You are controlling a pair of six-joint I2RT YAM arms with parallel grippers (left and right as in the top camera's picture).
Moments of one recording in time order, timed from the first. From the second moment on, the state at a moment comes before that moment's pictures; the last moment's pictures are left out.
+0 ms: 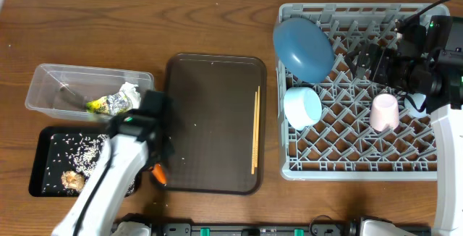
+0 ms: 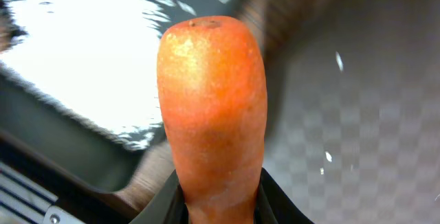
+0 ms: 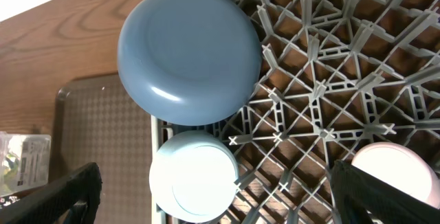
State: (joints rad) left arm -0.16 1.22 0.82 -1.12 -0.22 -0.75; right arm -0.13 1.39 1.45 -1.01 -0.34 0.19
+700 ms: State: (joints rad) left arm 0.43 1.22 0.79 -0.97 -0.33 -0.84; right arm -0.13 1.39 1.45 -1.04 -0.34 0.19
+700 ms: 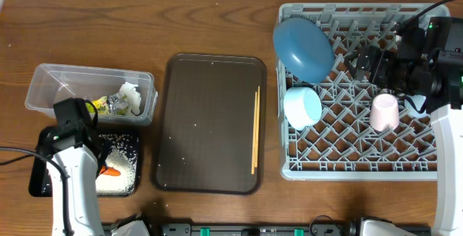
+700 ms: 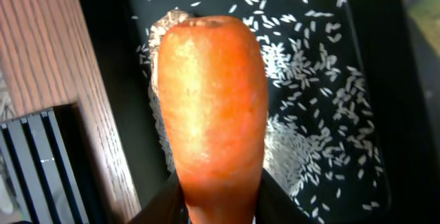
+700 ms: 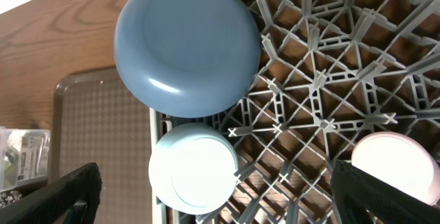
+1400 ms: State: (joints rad) left arm 0.33 1.15 0.90 -0.97 -0.04 -0.50; right arm -0.03 1.39 1.45 -1.03 -0.40 0.14
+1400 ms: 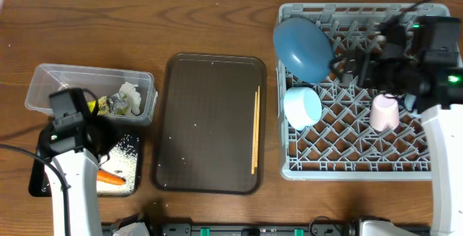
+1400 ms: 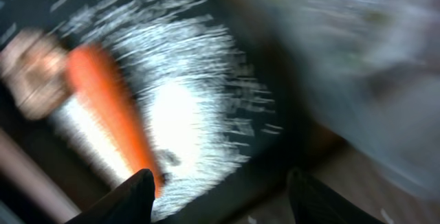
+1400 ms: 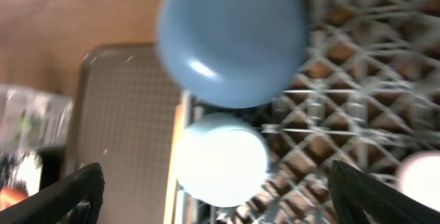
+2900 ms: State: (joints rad) left arm 0.06 1.10 0.97 -0.85 0.08 -0.11; right arm 0.64 2.10 1.46 -0.90 -0.21 0.70
